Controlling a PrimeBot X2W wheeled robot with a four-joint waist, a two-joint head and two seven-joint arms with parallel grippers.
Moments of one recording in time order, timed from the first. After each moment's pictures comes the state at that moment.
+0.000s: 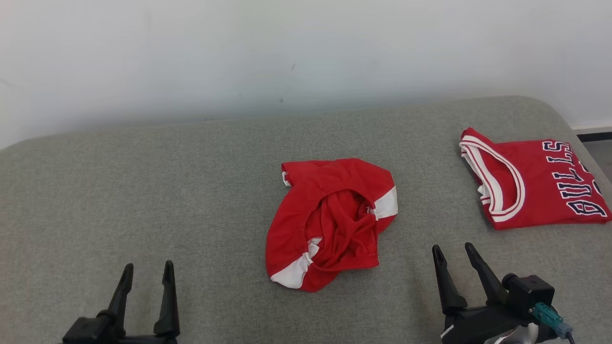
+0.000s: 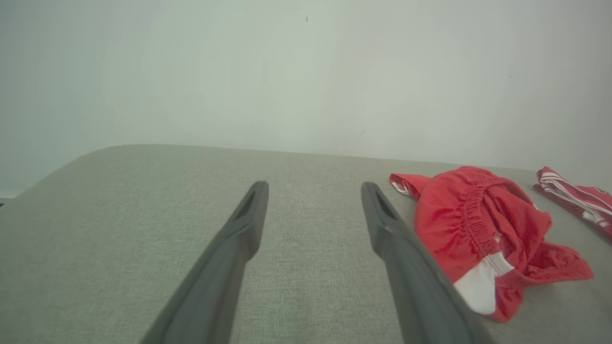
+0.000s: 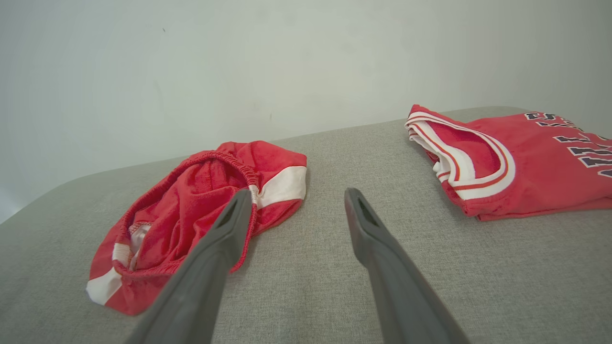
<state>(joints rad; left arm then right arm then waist) 0.00 0.05 0.05 0.14 -0.16 -0.10 -0.26 -0.15 -0.14 0.18 0.40 0.35 0.13 -0.26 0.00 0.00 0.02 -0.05</state>
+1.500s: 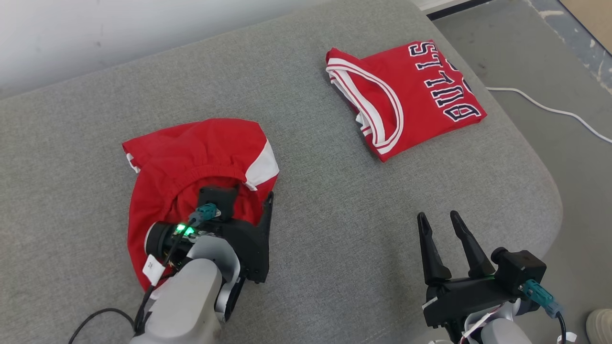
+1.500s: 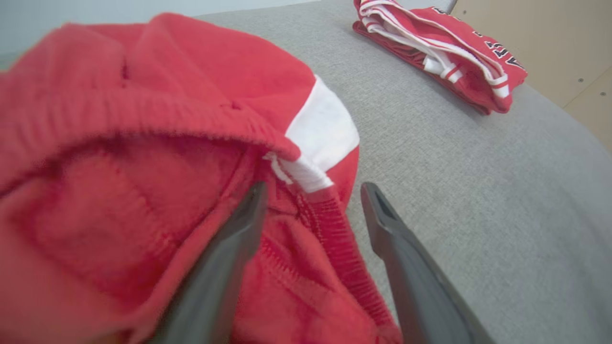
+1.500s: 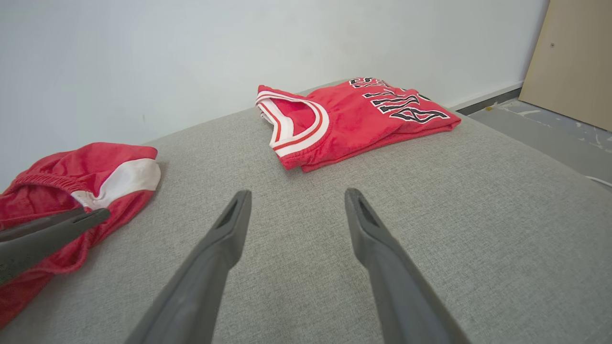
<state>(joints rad) -0.64 0.05 -0.49 0.74 -0.36 0.02 -0.08 -0.22 -0.07 0.16 0.36 0.35 0.13 -0.26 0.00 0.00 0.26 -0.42</state>
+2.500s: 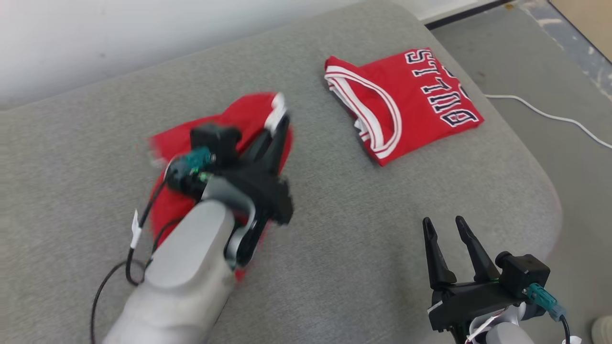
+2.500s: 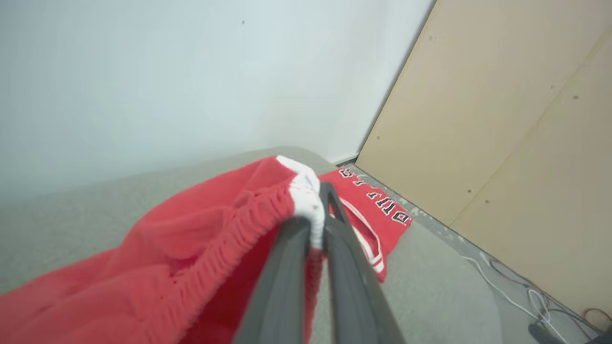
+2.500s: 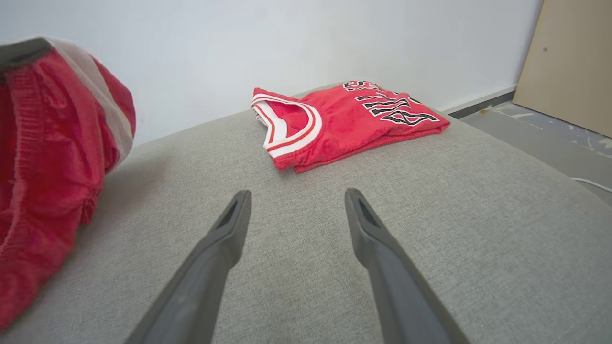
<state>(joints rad) -0.81 0.05 -0.57 0.67 -0.62 -0.04 -0.20 -0.21 -0.08 0.16 0.37 0.35 0.13 -0.26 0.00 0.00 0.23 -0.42</state>
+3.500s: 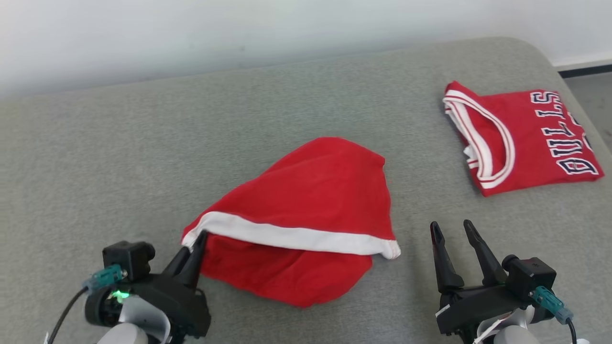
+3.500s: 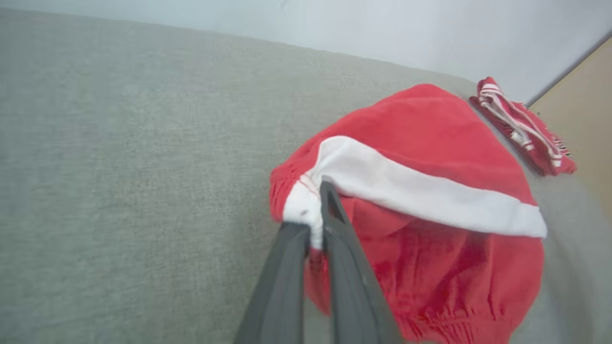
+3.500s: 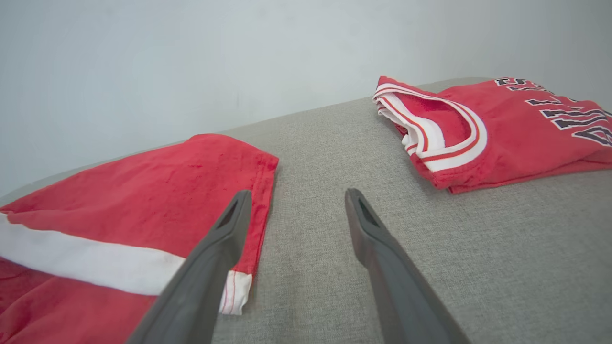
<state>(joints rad) -0.34 0.40 -0.55 0.22 -0.82 0.11 -0.09 -0.20 -0.10 0.15 0.37 0.34 0.13 -0.26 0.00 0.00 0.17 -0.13</state>
